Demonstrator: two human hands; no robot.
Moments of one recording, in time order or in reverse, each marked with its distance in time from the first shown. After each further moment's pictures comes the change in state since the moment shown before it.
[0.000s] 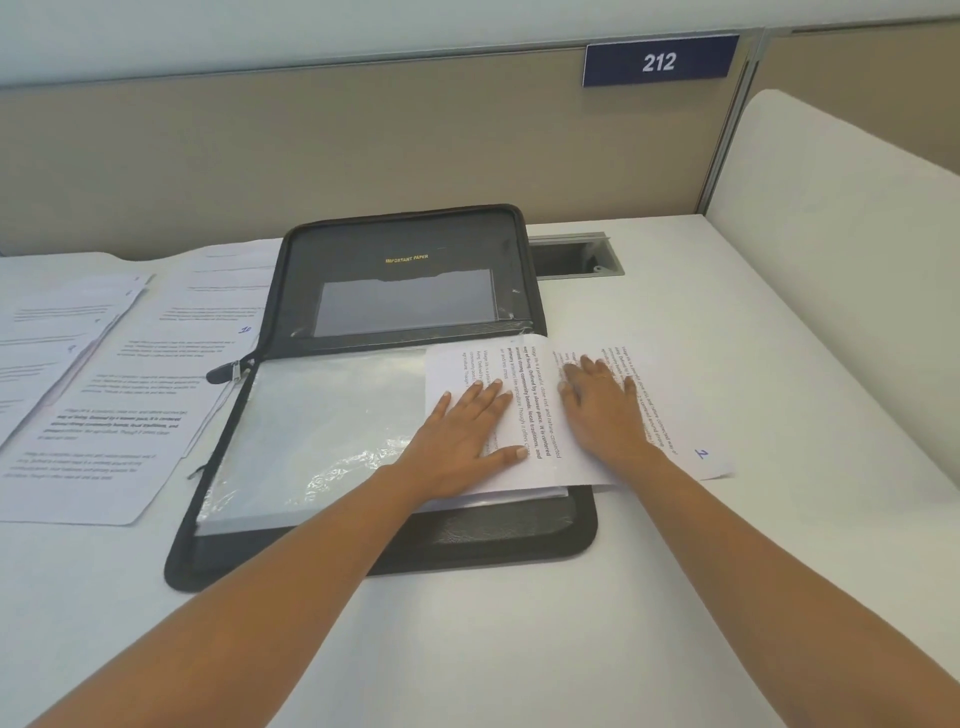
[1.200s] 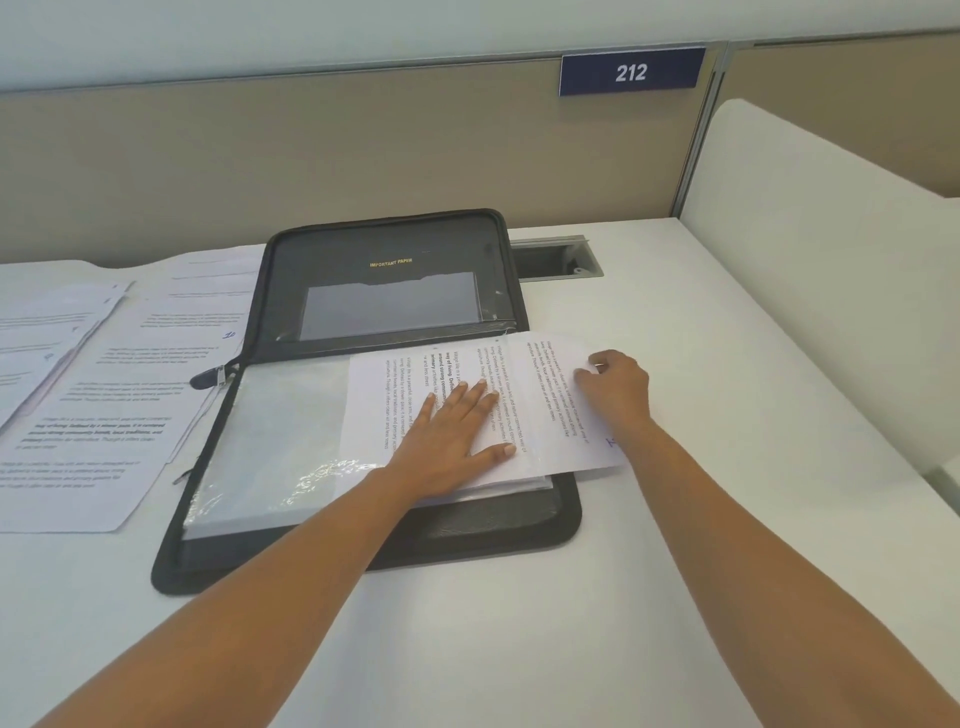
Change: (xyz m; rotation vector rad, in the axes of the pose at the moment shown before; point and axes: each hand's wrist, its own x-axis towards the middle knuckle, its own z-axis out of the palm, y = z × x) left_hand -0.001 0.002 0.005 0.004 0.014 -0.025; right_hand 0.001 0.007 -0.029 0.593 0.219 0.360
